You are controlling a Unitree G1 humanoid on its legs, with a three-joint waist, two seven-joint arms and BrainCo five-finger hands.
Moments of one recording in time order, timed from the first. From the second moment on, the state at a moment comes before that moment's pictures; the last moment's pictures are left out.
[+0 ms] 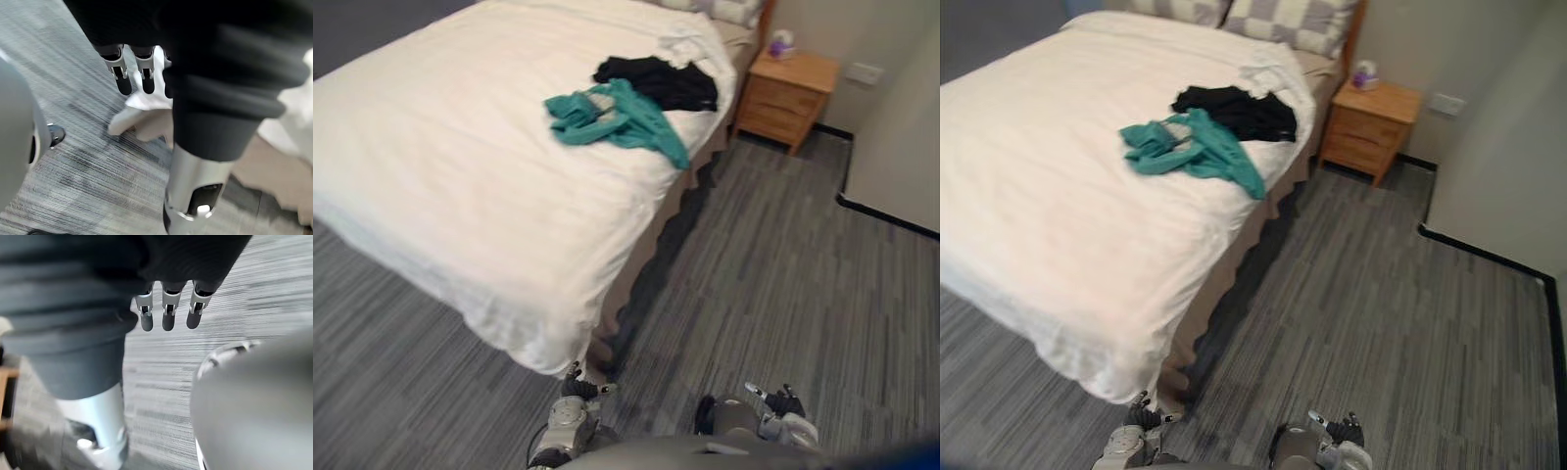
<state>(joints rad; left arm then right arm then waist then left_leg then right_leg) -0.02 -0.02 0.15 1.04 0.09 -0.05 0.18 0.08 0.00 -0.30 0.97 0.11 -0.05 -0.18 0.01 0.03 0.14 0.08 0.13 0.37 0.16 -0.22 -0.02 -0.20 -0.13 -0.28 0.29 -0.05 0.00</state>
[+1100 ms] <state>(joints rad) 0.02 0.05 0.05 1.08 -0.01 -0.07 0.17 0.02 -0.03 -0.27 1.09 0.13 -0.05 -0.17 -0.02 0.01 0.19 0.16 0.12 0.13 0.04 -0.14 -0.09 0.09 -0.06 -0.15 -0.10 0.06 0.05</state>
